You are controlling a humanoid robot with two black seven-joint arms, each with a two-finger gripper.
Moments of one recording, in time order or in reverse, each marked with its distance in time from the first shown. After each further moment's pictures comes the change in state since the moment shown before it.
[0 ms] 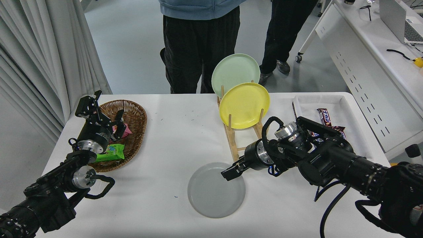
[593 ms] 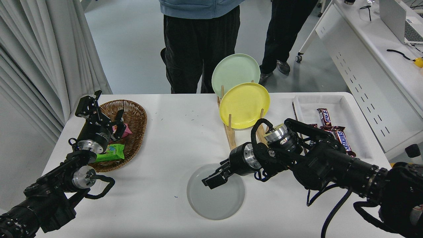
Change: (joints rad) left arm 0.000 0.000 0.000 0.000 0.000 0.000 0.000; right arm 0.023 -0.012 0.004 0.132 0.050 0.002 -0.004
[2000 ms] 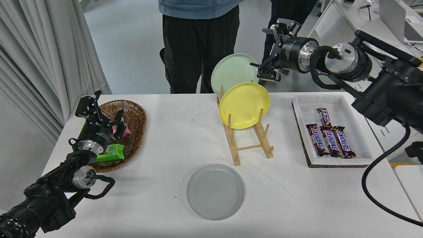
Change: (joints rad) left arm 0.000 0.000 0.000 0.000 0.000 0.000 0.000; right arm 0.264 -0.290 0.091 -0.164 -0.777 0.767 0.046
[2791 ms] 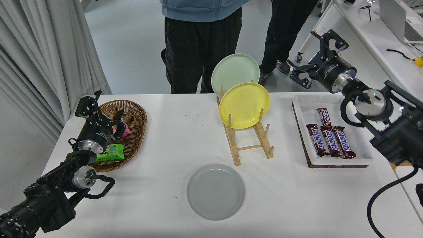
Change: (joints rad) left arm 0.000 0.000 0.000 0.000 0.000 0.000 0.000; right arm -0.395 -0.010 0.298 -0.053 -0.182 0.220 0.304
